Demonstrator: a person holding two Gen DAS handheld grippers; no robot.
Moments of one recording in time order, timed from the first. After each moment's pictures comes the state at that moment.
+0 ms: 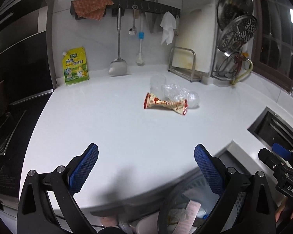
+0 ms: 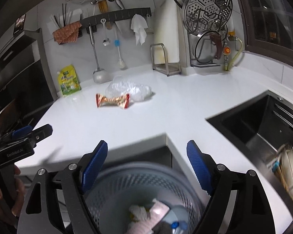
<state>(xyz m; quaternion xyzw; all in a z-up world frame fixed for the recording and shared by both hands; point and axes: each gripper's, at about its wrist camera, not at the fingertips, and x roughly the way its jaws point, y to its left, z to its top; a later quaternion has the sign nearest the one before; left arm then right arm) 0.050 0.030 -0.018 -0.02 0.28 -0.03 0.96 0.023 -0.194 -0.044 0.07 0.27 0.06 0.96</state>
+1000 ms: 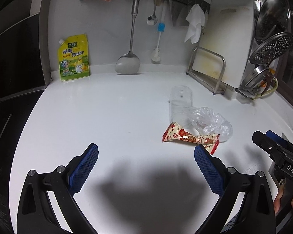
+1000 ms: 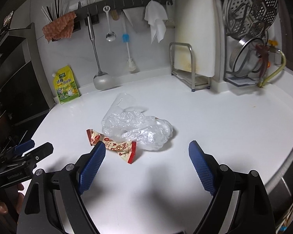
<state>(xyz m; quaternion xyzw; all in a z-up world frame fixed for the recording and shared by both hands) 0.184 0.060 -0.018 -0.07 0.32 -0.01 0.94 0.205 -0.163 -0.021 0.04 0.31 0.12 0.94</state>
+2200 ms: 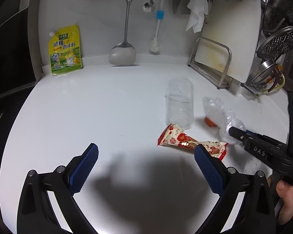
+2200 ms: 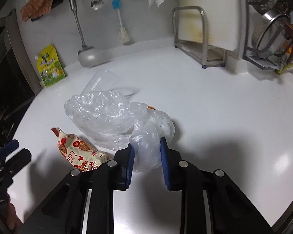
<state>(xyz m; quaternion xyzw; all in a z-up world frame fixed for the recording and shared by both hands) 0.223 0.038 -0.033 -0.06 0.35 -0.01 0.93 0.288 -0.170 -0.061 0.04 0.38 0.12 0.92</state>
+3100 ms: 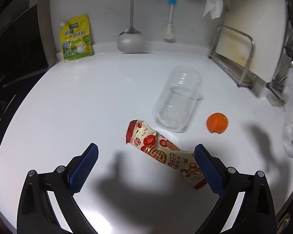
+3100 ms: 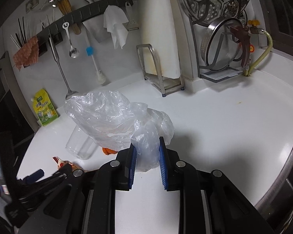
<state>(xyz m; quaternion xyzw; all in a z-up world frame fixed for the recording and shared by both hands) 0.264 -0.037 -0.054 -0.07 0.39 0.13 0.91 0.252 -0.253 -0.023 0.12 0.30 0.08 0.95</state>
